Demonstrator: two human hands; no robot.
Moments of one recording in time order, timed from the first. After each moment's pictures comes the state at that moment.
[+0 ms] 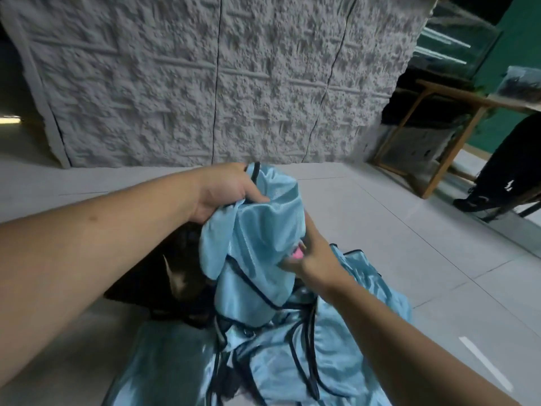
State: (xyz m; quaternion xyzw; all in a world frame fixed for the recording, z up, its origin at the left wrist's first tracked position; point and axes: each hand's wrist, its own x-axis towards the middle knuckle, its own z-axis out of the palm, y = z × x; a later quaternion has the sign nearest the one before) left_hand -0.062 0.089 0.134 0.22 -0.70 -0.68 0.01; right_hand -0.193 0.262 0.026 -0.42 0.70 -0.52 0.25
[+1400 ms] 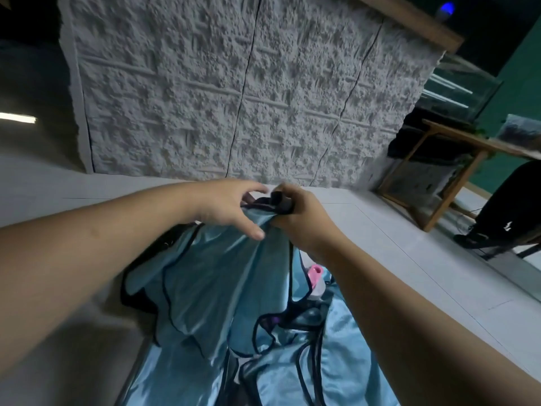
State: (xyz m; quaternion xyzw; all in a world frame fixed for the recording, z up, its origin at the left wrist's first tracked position) left_hand -0.012 0.038 0.144 0.18 -0.92 -0.33 0.03; right_hand -0.151 0.177 0.122 -0.50 0.71 -0.47 0.15
